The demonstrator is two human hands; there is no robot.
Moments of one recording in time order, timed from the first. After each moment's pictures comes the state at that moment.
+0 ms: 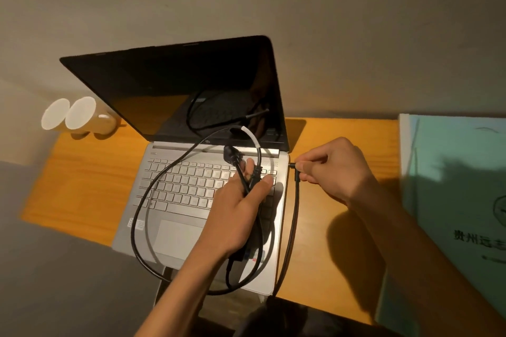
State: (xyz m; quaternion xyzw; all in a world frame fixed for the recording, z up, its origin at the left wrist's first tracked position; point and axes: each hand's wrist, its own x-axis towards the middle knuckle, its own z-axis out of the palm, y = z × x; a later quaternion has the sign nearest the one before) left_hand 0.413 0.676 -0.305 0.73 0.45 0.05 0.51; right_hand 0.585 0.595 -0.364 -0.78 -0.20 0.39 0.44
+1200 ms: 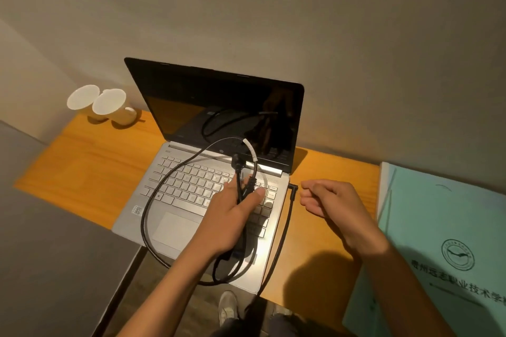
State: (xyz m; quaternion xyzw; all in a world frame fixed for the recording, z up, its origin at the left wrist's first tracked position) left_hand 0.388 0.679 -0.287 0.75 0.43 0.10 0.50; right_hand 0.578 0.567 -0.340 -0.70 -0.12 0.47 0.52
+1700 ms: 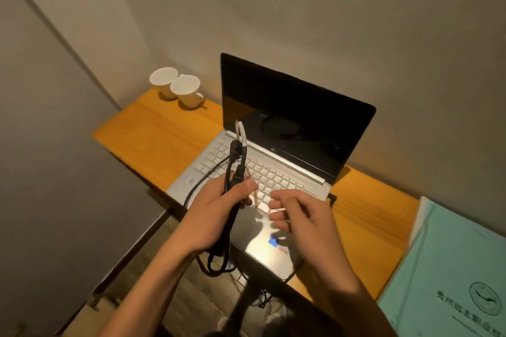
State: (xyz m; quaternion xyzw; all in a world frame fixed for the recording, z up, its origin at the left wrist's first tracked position) left_hand 0.287 0.674 -0.220 0.67 0.39 0.27 0.57; right_hand 0.440 0.583 -0.250 -0.67 -0.29 0.47 0.50
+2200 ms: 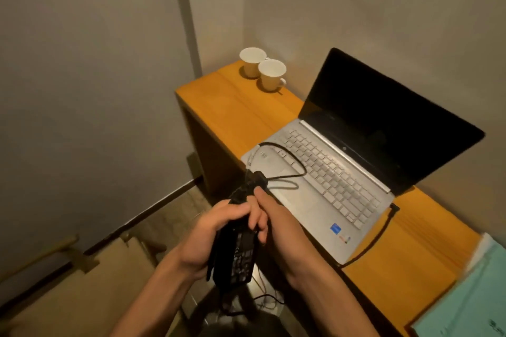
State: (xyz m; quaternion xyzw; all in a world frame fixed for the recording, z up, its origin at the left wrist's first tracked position) left_hand 0.135 0.611 -0.242 0.41 0.24 0.33 0.81; right_hand 0.278 0.586 -0.233 -0.56 -0.33 0.68 0.34
